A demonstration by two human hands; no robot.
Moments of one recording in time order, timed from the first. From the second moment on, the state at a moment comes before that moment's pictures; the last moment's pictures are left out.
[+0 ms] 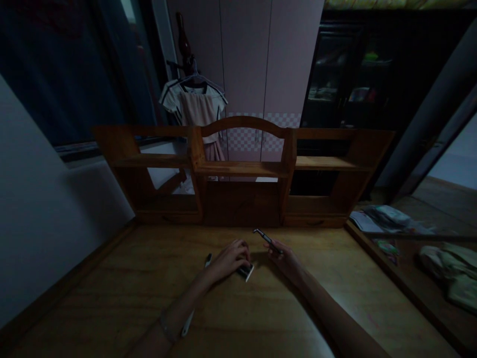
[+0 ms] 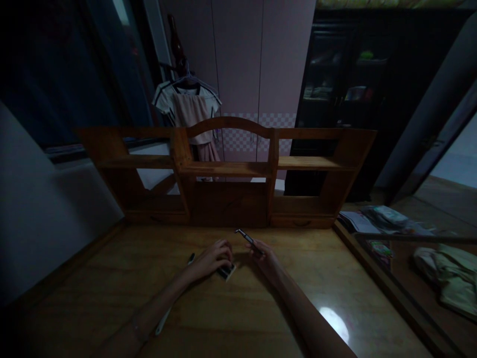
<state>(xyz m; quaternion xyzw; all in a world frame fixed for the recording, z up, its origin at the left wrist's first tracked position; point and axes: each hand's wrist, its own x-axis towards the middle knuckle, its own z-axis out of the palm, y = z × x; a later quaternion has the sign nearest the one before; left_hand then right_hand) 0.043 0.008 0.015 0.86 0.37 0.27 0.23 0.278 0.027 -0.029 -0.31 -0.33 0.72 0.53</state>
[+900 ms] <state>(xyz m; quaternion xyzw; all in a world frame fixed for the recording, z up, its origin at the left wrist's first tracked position) 0.043 0.006 0.014 0.86 0.33 0.28 0.28 0.279 0.024 -0.026 -0.32 -0.33 0.71 0.53</state>
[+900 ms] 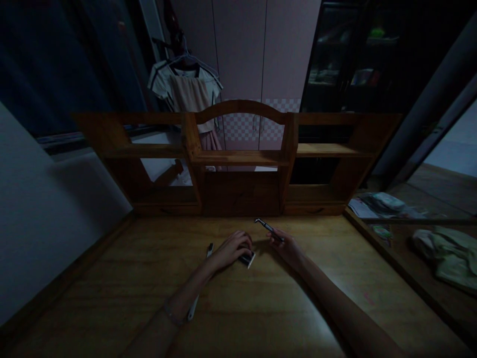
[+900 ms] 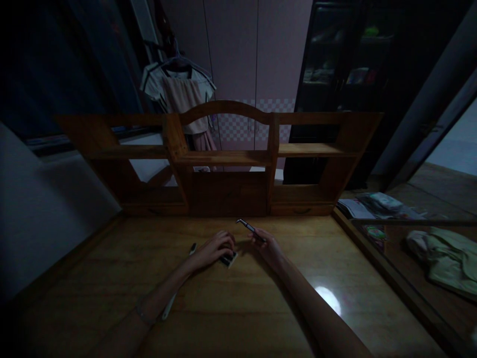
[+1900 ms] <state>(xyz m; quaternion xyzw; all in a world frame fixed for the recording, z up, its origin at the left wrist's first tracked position) 0.036 0.026 -0.001 0.56 0.44 0.47 0.53 0.275 0.019 -0.013 -0.32 -0.38 0.71 0.51</state>
